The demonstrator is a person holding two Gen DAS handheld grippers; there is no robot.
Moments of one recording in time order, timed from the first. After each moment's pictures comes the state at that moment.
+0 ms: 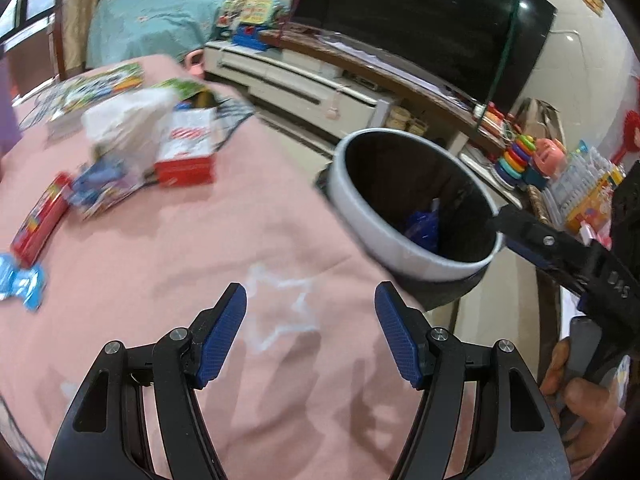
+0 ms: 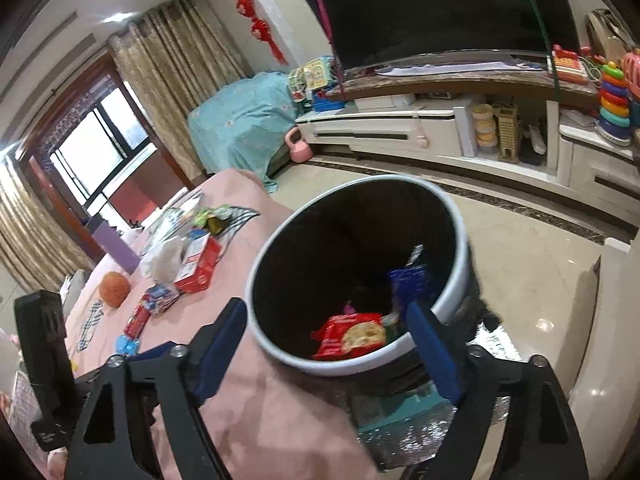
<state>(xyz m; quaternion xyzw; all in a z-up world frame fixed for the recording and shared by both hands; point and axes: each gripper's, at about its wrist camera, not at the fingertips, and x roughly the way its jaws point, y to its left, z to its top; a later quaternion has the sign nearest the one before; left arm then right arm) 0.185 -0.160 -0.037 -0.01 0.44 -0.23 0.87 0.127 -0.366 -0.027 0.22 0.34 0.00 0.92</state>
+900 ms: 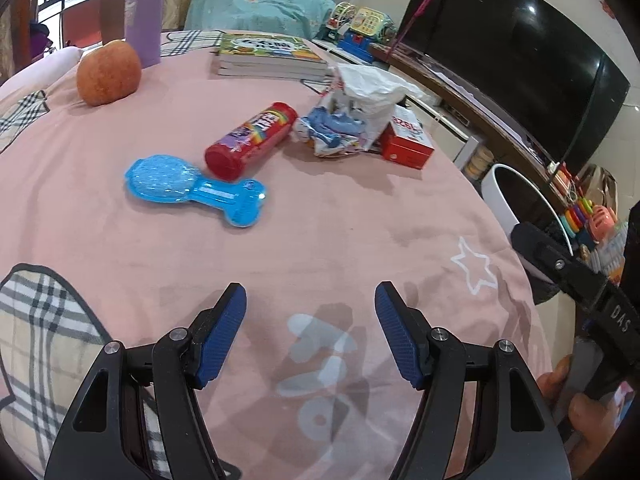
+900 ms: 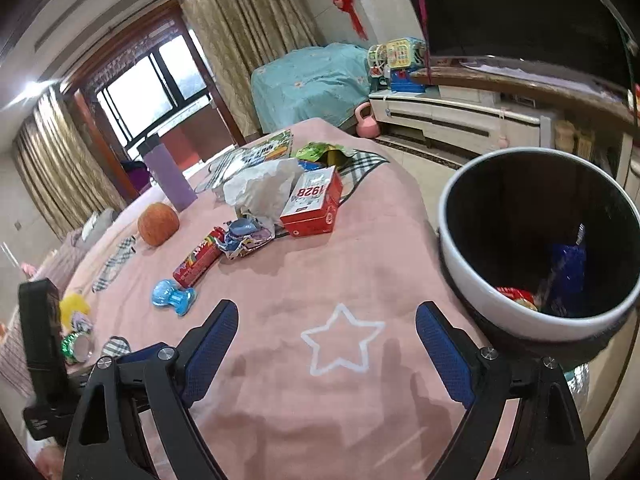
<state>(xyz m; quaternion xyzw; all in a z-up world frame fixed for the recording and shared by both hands) 0.170 -0.008 -0.061 -0.09 0.44 -0.10 0.89 0.159 -0.224 -0.045 0.14 0.36 0.10 0.92</state>
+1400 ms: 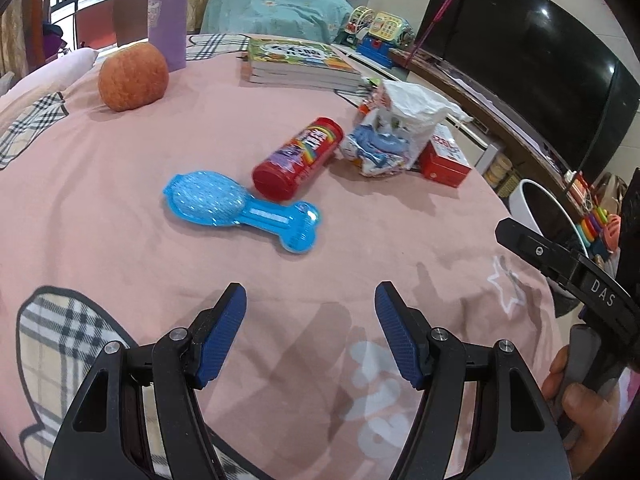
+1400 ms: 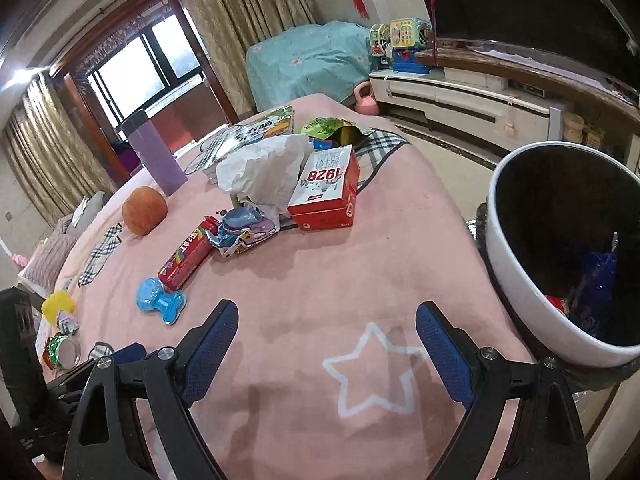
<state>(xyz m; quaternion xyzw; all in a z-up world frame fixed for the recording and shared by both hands) 0.186 0.019 -0.061 -0.08 0.44 -0.07 0.89 0.196 -0.203 -0.056 0.14 0.39 0.08 0.91</state>
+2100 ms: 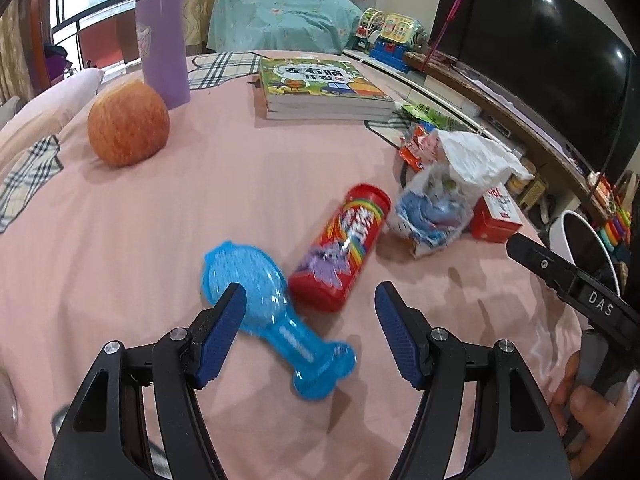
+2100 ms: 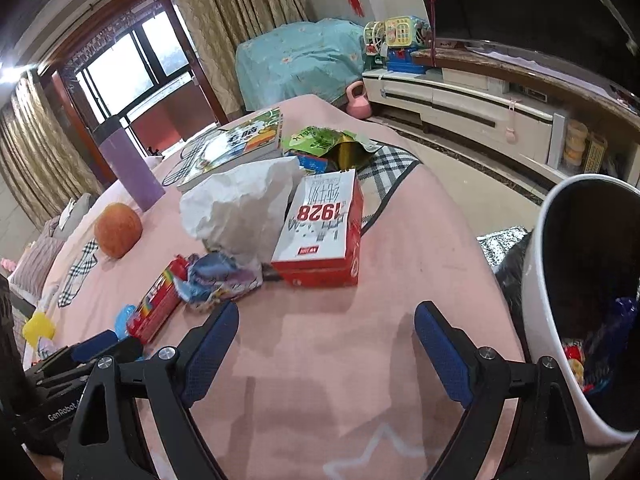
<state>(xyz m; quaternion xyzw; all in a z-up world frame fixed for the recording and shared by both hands) 0.262 0.030 -0.054 -0.04 0.44 -0.05 0.90 0.257 -0.198 -0.063 0.13 0.40 0.07 0.90</state>
